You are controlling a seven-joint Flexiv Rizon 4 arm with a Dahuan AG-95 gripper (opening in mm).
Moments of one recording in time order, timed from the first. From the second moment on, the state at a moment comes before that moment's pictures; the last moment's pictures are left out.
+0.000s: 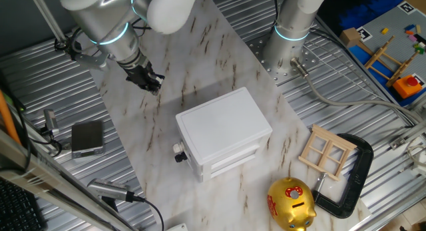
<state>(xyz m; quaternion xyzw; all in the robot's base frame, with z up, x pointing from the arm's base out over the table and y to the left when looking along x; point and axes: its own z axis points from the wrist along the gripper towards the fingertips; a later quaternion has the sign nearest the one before) 0.543 0.009 0.128 0.36 -0.93 -0.07 0.08</state>
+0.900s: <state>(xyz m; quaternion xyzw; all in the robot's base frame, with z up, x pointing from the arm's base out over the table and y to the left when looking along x) 0.541 -0.004 0.129 0.29 -0.95 -0.07 0.08</state>
